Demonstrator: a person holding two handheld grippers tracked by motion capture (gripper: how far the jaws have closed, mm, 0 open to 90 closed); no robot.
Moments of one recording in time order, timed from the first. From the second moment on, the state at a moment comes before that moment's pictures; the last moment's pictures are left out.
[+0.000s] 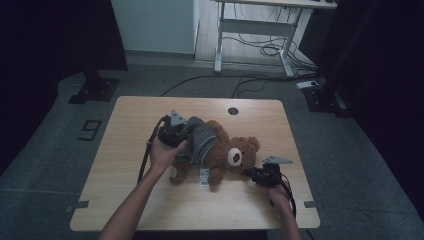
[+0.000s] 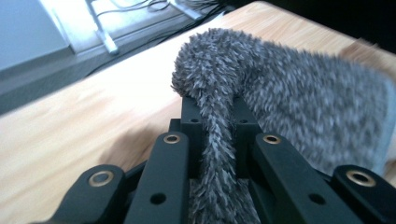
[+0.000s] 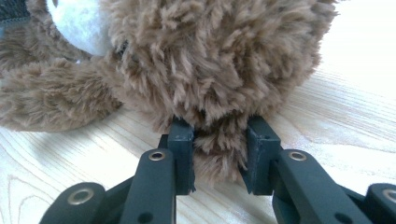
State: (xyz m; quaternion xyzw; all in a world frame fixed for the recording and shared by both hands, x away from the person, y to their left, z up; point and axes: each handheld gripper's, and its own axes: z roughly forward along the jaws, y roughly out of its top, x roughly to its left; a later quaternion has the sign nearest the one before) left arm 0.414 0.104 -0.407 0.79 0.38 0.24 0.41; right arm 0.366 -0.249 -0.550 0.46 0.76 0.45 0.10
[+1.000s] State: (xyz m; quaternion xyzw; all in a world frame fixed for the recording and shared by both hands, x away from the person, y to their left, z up) left arm 0.404 0.079 -0.464 0.82 0.36 0.23 0.39; right arm 0.355 -0.263 -0.540 0.48 0.73 0.47 0.13
